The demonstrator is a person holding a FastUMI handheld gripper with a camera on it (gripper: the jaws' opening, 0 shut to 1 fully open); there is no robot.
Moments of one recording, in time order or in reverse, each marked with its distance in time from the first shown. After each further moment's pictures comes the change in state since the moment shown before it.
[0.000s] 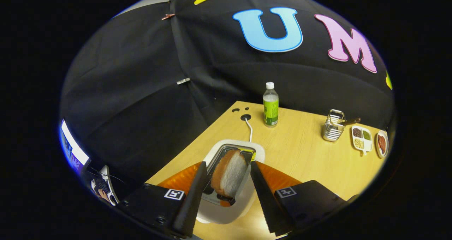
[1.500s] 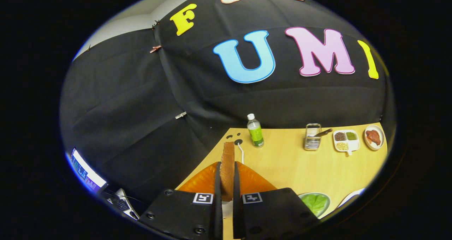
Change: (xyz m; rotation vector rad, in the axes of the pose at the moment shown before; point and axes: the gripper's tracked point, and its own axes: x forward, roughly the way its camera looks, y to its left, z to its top) arm -0.137 -0.048 0.083 0.111 -0.245 -0.047
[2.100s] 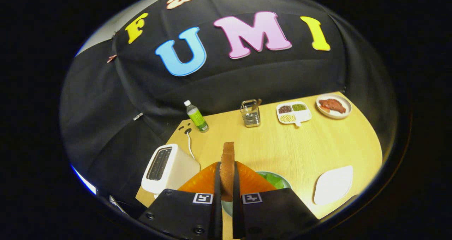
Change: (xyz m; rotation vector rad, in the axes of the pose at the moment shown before) arm -0.050 -0.164 -0.107 0.216 0.054 -0.273
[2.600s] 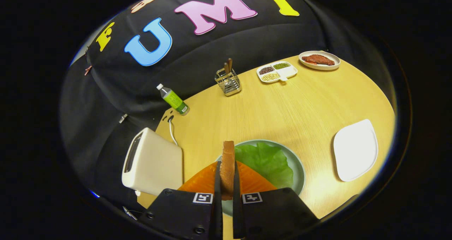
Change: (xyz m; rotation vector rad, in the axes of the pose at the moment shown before) arm 0.048 -0.052 -0.081 0.142 0.106 -0.070
